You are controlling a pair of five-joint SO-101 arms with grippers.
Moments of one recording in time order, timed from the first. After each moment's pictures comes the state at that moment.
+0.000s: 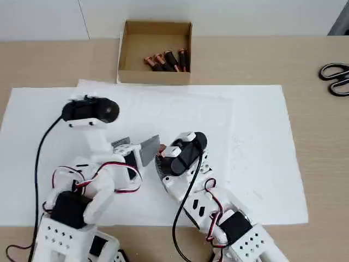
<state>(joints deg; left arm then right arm) 15.4 -63.9 49.0 68.1 29.6 -40.6 -79.6 86.0 23.9 -2.4</state>
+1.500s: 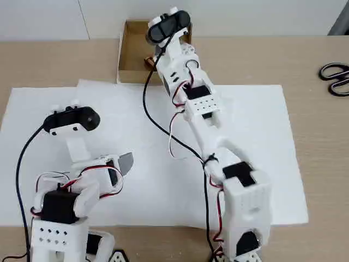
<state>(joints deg) 3.3 -63.9 49.0 83.0 24.1 -22.7 28.9 -13.1 4.9 7.4</state>
